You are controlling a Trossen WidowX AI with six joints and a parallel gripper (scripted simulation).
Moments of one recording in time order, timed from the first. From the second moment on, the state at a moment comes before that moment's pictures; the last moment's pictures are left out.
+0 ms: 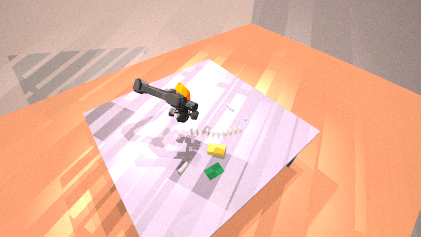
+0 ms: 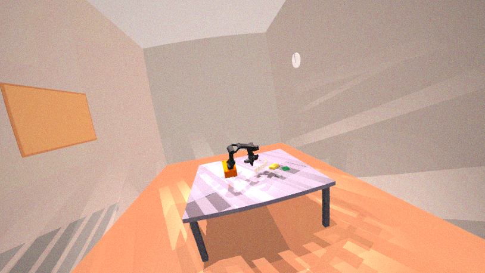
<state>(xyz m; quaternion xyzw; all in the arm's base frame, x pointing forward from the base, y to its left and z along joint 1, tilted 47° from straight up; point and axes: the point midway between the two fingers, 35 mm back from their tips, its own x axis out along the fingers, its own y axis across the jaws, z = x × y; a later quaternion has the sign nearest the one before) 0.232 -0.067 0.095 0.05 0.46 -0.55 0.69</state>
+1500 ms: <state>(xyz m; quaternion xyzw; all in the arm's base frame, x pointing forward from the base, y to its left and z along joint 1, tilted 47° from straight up) 0.234 -0.123 0.035 0.04 0.46 -0.55 0.69</state>
